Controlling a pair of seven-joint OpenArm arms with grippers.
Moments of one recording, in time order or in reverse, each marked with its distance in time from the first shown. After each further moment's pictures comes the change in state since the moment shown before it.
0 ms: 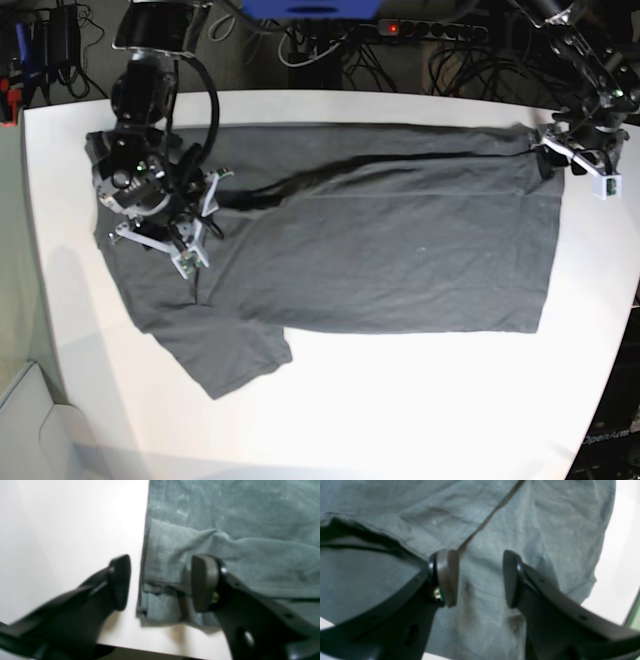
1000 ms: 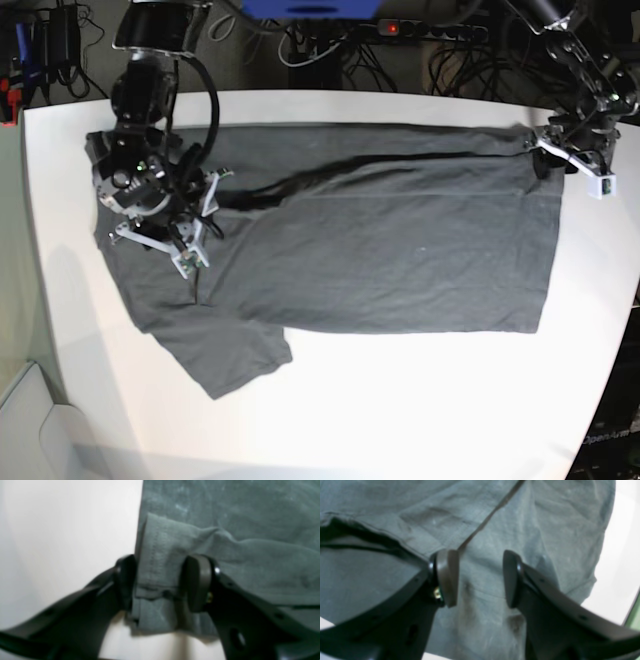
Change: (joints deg) left arm -1.5 -0.2 -0.1 -4.5 -0.3 0.2 -0.3; right arm 0.0 0.0 0.0 0.0 0.0 0.0 0.0
